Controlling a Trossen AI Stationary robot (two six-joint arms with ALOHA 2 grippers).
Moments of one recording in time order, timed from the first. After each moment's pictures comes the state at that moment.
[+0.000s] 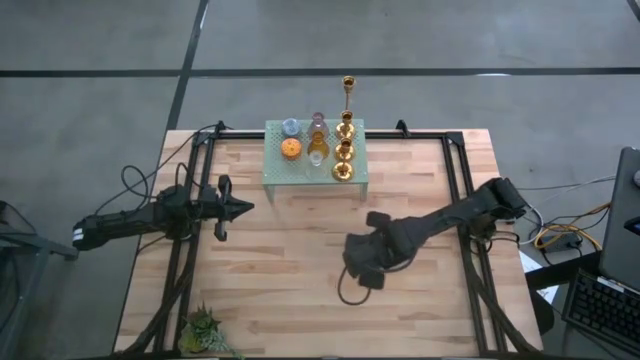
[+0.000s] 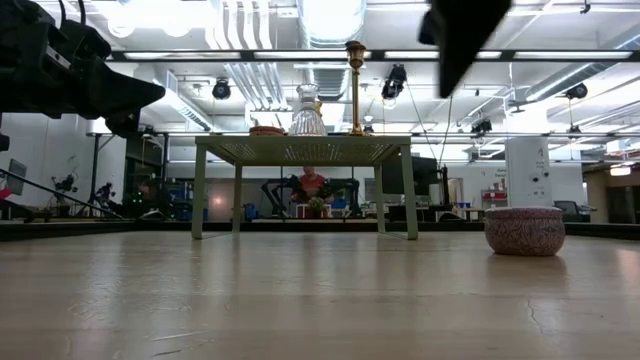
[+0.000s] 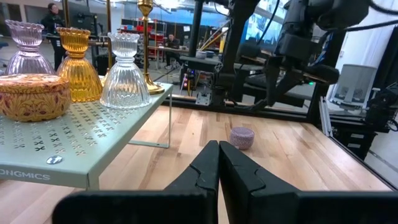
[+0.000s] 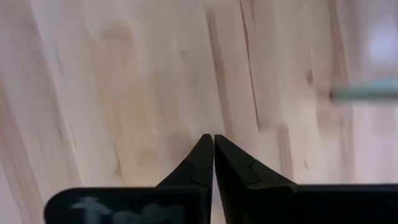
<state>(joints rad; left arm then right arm) 0.18 0.06 0.01 0.03 0.11 -0.11 0.36 1.82 1.60 -1.18 0.25 0.53</state>
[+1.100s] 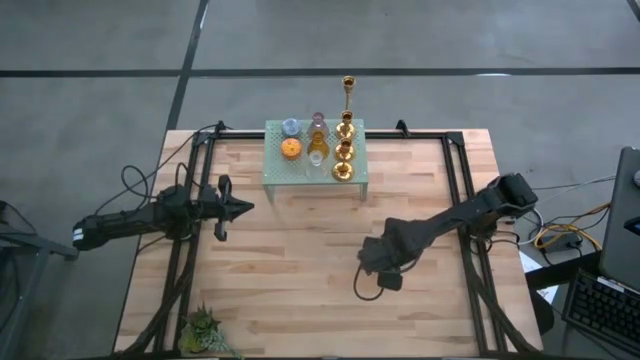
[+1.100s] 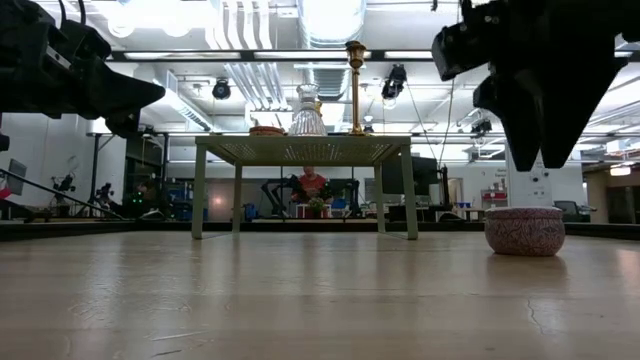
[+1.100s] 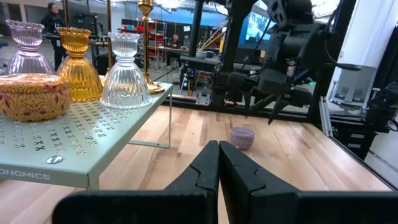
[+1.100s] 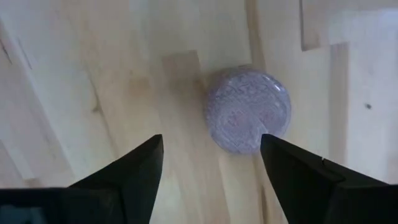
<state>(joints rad) 0.18 0.06 0.01 0.03 0.11 -0.11 0.37 1.73 1.27 -1.12 0.08 0.60</state>
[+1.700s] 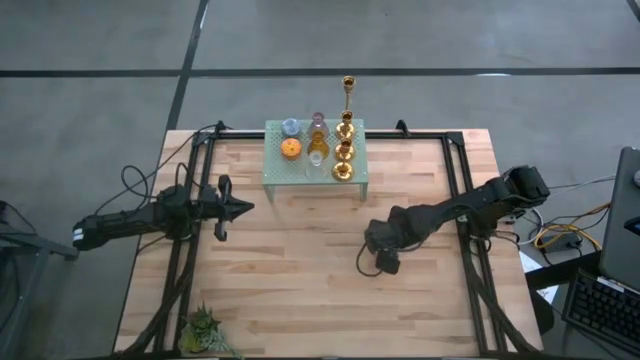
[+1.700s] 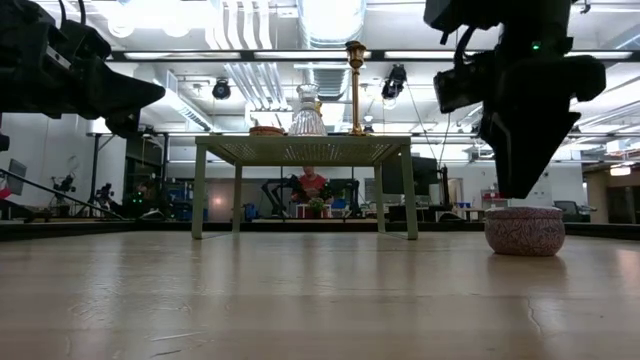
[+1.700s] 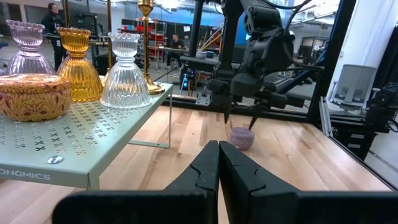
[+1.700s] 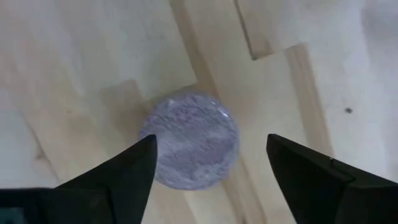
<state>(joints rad) 0.18 0.06 0.01 0.03 0.11 -0.11 0.24 1.59 1.01 -0.87 0.11 0.61</state>
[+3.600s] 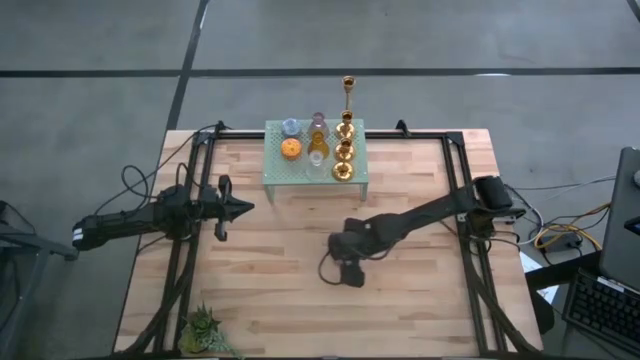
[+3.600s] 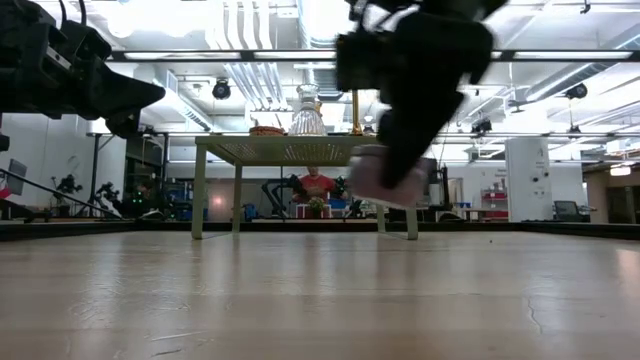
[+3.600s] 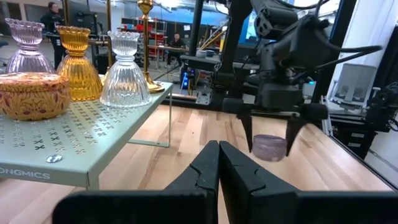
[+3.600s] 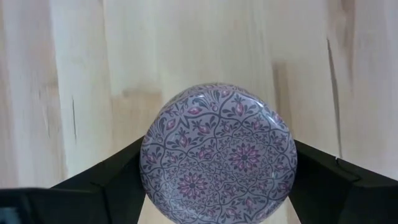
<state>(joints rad) 0.18 0.07 0.01 0.03 0.11 -0.11 0.24 1.86 1.28 -0.60 0.02 0.40</state>
